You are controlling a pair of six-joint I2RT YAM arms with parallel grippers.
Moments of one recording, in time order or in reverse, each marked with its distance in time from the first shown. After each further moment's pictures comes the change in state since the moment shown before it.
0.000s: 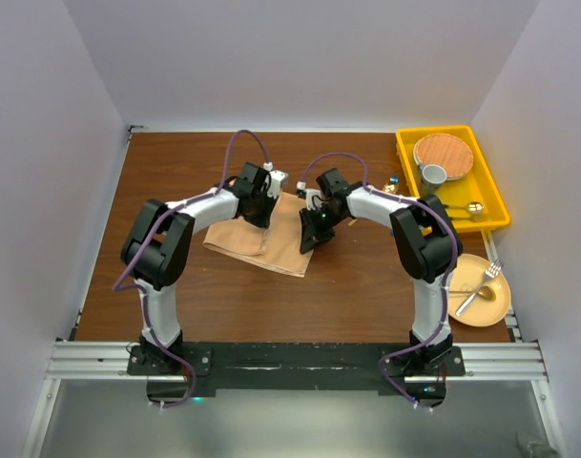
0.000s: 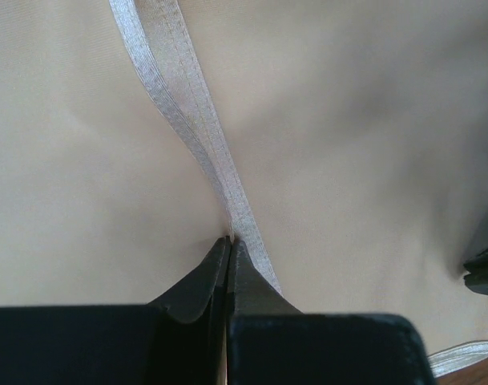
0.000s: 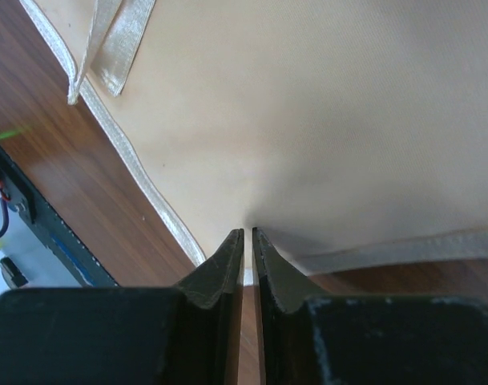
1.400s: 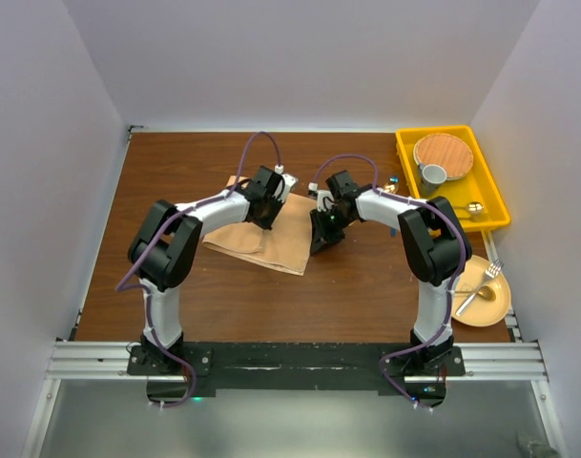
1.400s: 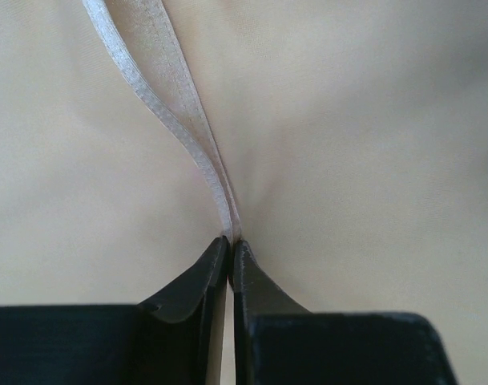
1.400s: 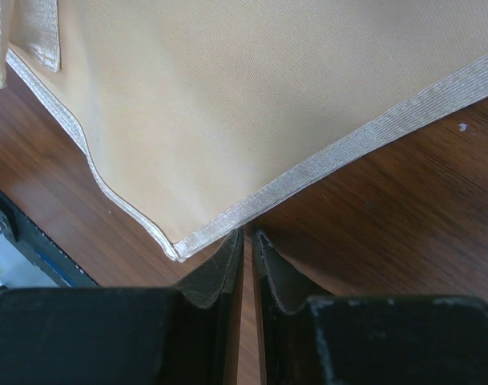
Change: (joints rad) left arm -0.076 0.017 0.035 -0.033 -0.203 0.045; right arm -0.042 -0.063 -0.084 0.009 0.085 0.028
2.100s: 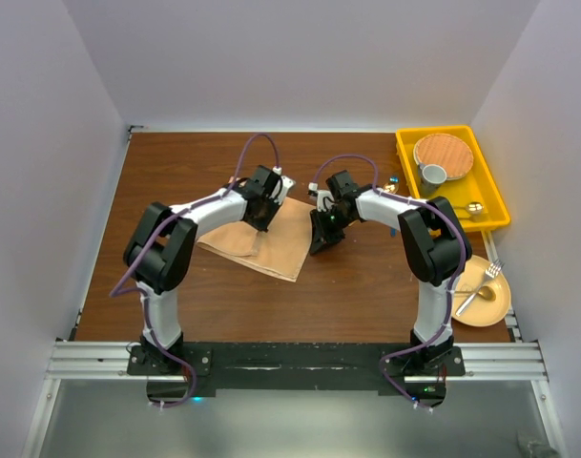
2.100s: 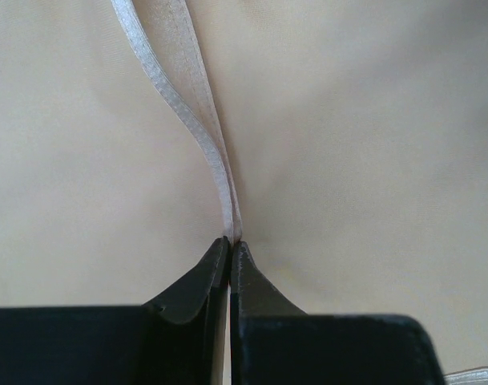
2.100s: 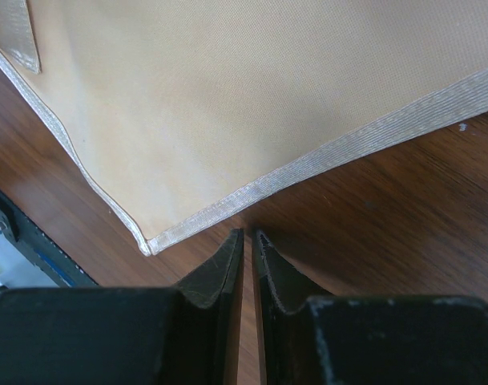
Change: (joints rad) left arm 0.003 -0.035 0.005 -0.097 0.000 0.019; right arm 0.000 0.000 -0.001 0.001 0.000 0.000
